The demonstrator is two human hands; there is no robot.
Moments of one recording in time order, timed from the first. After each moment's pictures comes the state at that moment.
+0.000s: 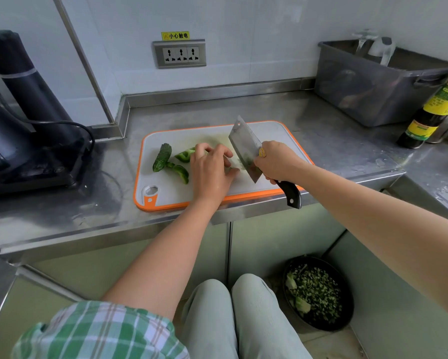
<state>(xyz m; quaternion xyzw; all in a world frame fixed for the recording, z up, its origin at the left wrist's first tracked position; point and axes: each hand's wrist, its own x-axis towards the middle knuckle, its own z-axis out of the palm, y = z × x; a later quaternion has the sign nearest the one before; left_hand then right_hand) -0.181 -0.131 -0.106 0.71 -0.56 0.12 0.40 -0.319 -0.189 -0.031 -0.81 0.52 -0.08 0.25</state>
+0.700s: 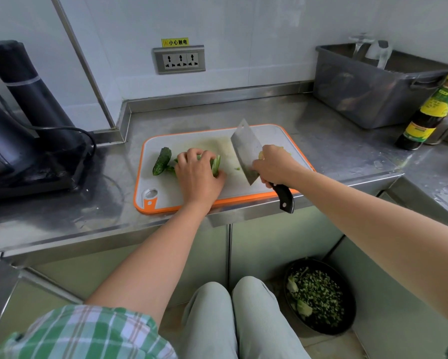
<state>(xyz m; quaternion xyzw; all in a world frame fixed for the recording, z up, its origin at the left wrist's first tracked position) -0.170 -0.123 -0.104 0.80 -0.49 0.12 0.32 -0.322 -0.184 -0.033 -0.80 0.52 -0.11 0.30</state>
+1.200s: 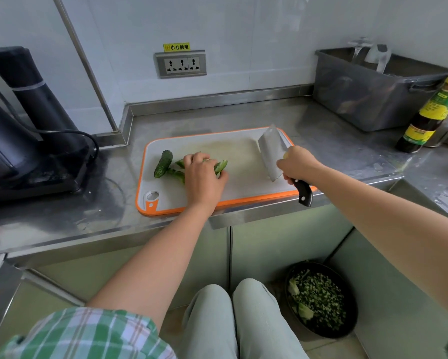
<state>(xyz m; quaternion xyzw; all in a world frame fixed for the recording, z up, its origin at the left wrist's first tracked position) -0.174 -0.126 -0.103 0.78 -0.50 0.07 0.36 -0.354 -0.216 -0.037 -0.76 0.58 -0.11 0.26</state>
